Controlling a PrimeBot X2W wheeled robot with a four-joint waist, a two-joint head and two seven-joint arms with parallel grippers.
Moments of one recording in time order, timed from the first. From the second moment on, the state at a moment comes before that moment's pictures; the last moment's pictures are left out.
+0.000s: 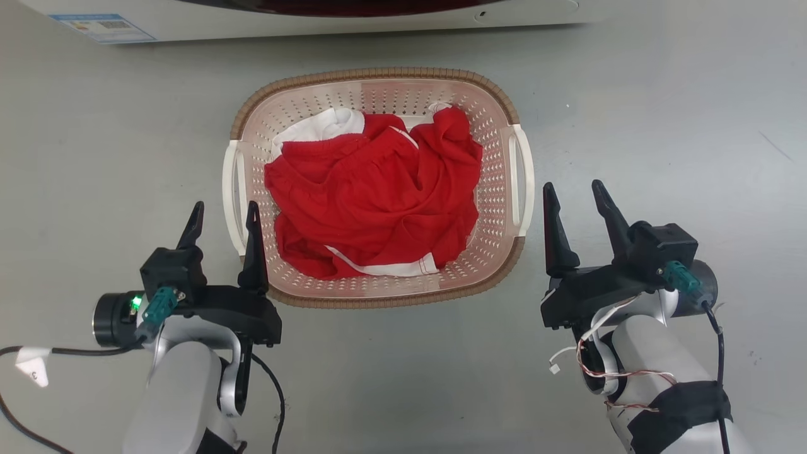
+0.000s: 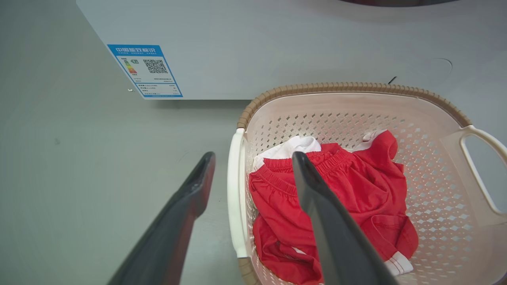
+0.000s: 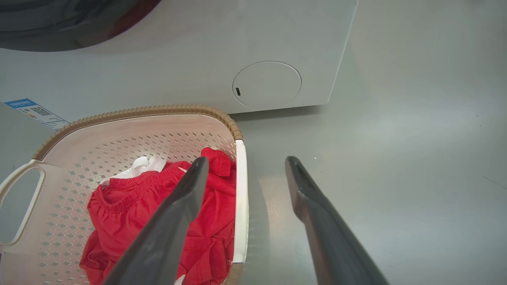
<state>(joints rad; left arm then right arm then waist) -0.56 0.05 -0.14 0.59 -0.25 0.06 -0.25 -0.63 -0.06 0.35 0.56 0.35 -0.11 -0.26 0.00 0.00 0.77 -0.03</state>
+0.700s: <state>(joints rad) -0.72 0.05 -0.10 0.79 -0.29 0.06 -0.25 -0.78 -0.06 0.41 0.67 0.41 -0.12 -0.26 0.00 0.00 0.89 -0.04</state>
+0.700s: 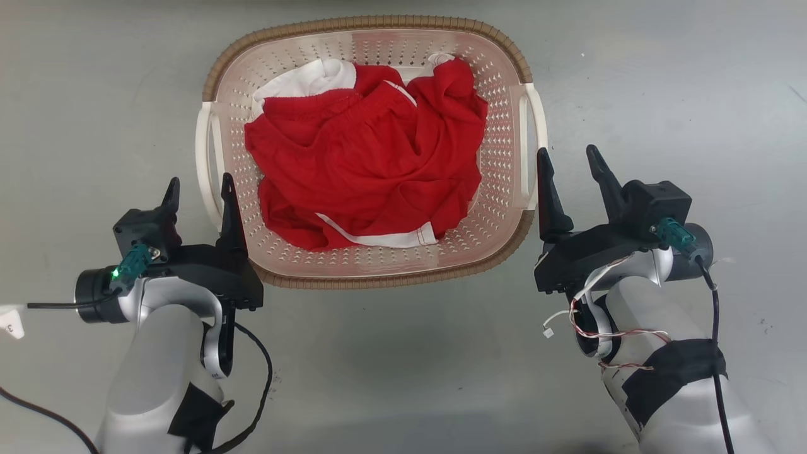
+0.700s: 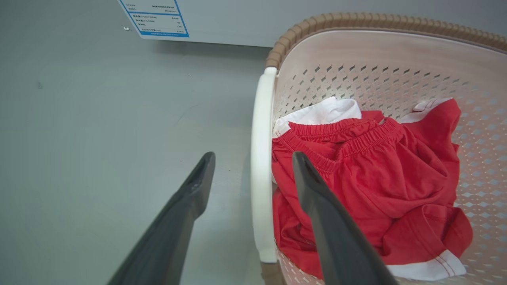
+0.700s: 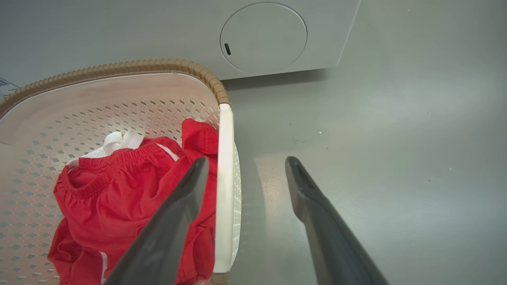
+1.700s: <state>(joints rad) -0.88 0.04 -0.13 1.00 -0.30 0.01 -0.23 -0.94 -0.06 0.58 0.91 0.58 -0.12 -0.24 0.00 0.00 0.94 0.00</state>
